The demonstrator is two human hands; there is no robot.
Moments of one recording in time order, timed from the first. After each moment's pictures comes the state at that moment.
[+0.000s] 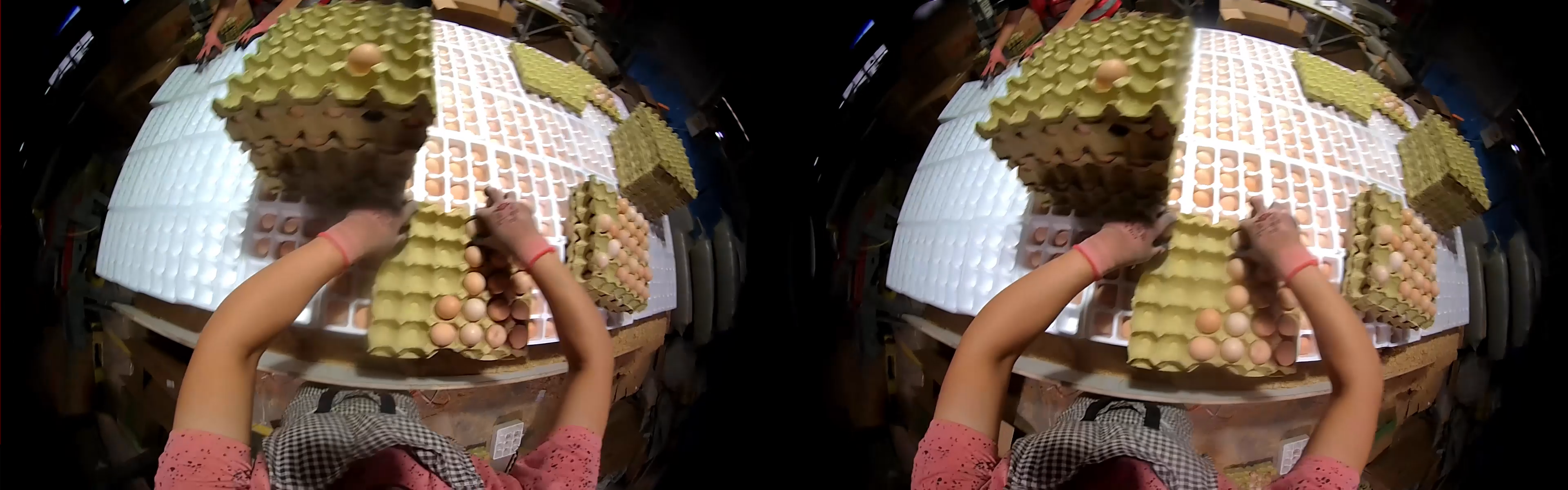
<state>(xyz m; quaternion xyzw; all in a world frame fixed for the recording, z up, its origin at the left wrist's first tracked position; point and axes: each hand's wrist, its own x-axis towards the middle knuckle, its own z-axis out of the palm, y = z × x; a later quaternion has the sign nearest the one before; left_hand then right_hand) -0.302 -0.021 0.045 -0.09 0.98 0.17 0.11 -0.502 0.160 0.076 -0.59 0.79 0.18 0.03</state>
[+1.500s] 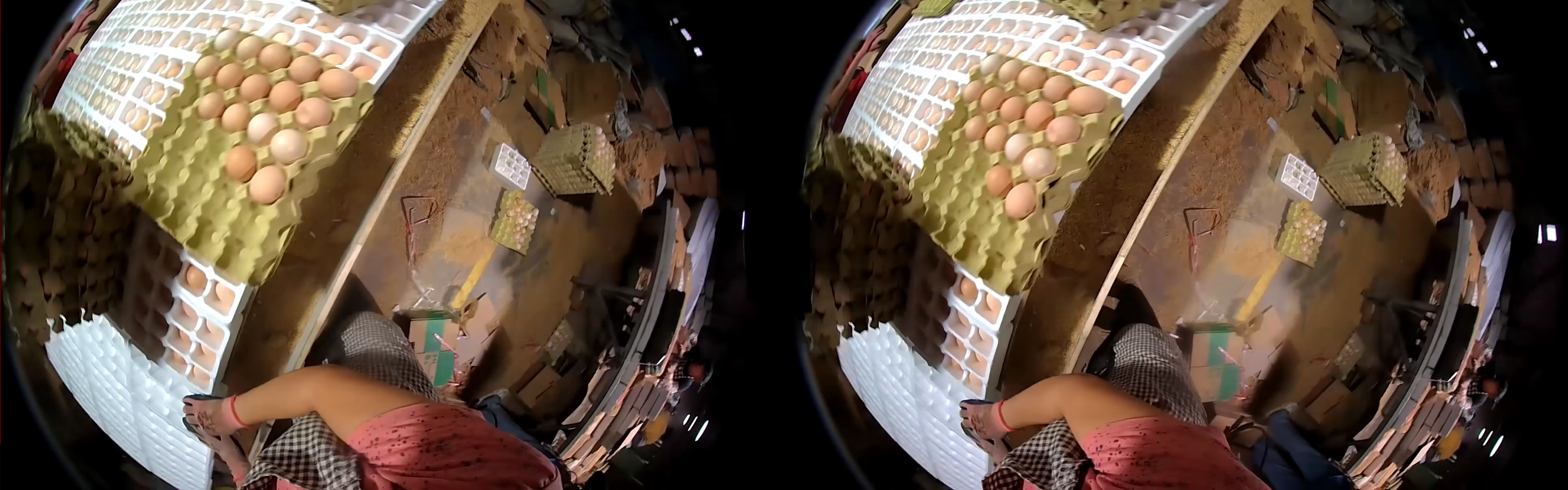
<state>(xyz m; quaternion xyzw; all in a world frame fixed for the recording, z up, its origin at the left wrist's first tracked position) 0.110 -0.094 -0.020 -0.35 0.90 0.24 0.05 0.022 -0.082 -0.121 -0.61 0.64 -0.47 0.02</state>
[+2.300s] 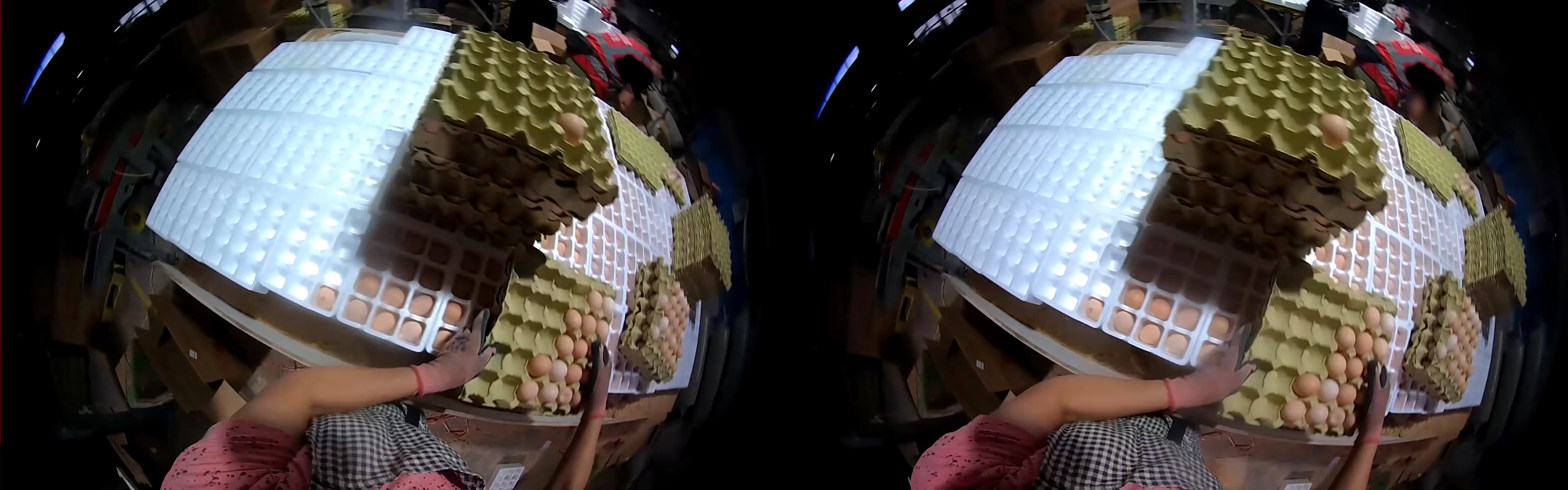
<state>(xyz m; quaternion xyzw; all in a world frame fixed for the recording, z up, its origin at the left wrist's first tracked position) -0.152 0.074 -0.006 -0.28 0.80 0.52 -0.07 -0.426 0.307 0.025 -0.20 0.82 -0.48 0.23</state>
